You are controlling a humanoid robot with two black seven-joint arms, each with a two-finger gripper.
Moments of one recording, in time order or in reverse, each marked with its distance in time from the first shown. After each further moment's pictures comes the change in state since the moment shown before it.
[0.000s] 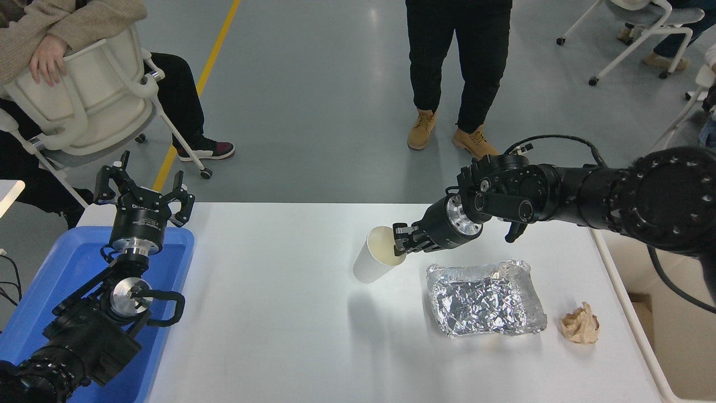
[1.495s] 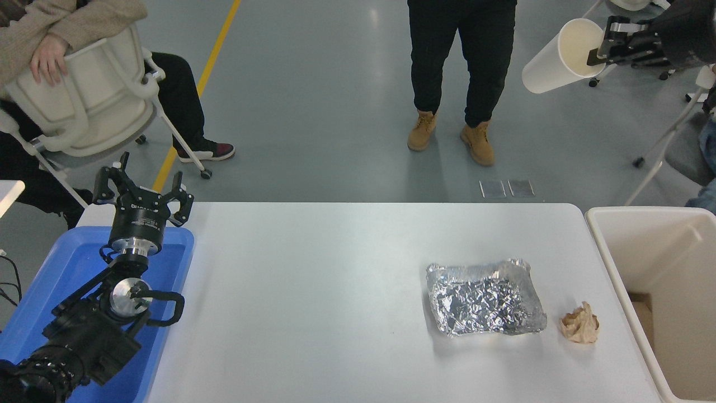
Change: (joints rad) left arm 0.000 0.001 0.000 -0.001 0.000 0.000 0.000; right arm 0.210 -0.501 -0.252 -0.141 0.057 -0.086 -0.057
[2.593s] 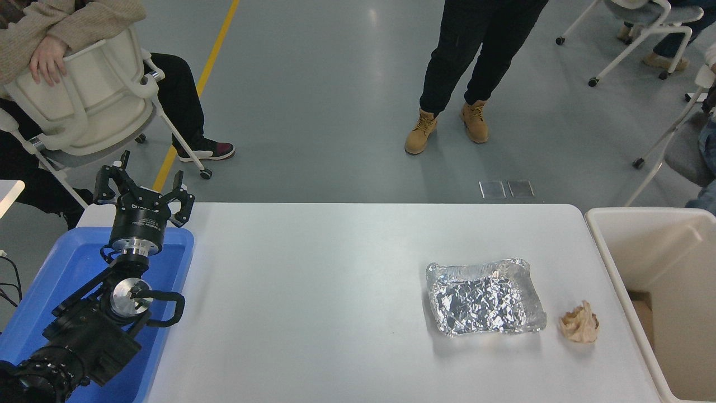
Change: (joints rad) left arm 0.000 0.000 0.000 0.001 0.000 0.000 0.000; right arm -1.193 0.058 0.541 -0.661 0.306 -0.275 -0.210
